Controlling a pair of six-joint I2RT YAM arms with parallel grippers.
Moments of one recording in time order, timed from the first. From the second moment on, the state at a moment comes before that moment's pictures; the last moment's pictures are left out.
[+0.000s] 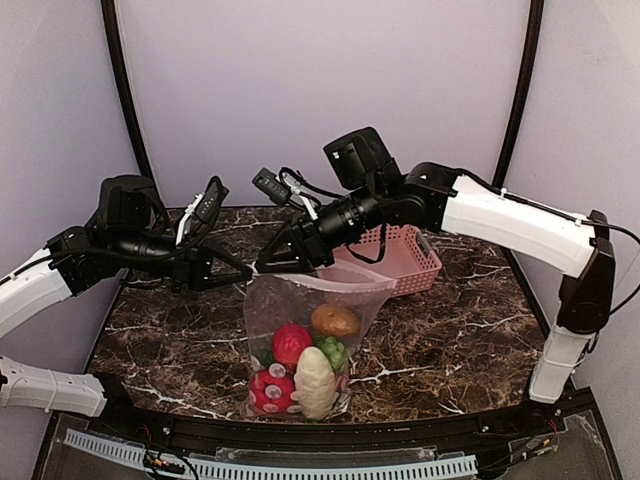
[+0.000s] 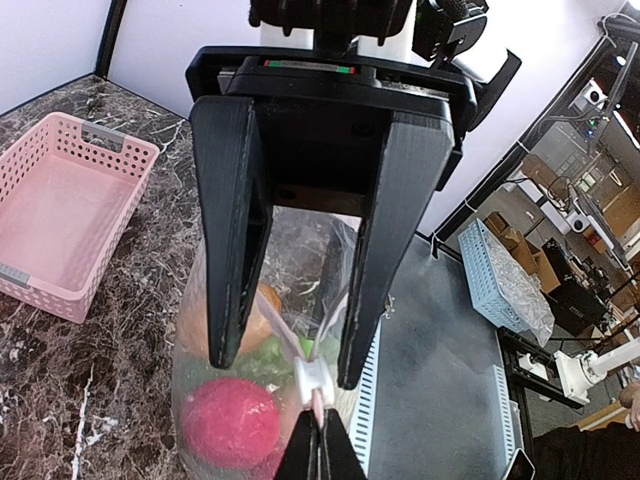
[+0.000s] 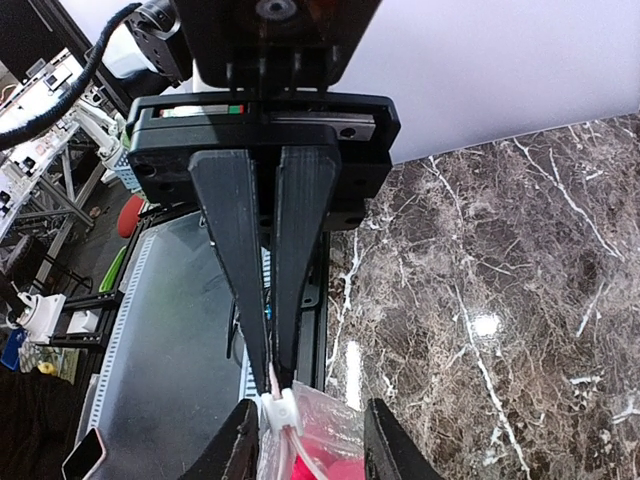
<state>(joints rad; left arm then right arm) -0.69 0.99 1.00 -0.42 0.80 -0.22 1.03 1.79 1.80 -0.56 -0.72 0.05</state>
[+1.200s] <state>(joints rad) -0.69 0.99 1.00 -0.43 0.79 -0.23 1.03 1.81 1.80 -0.53 -0.74 0.08</state>
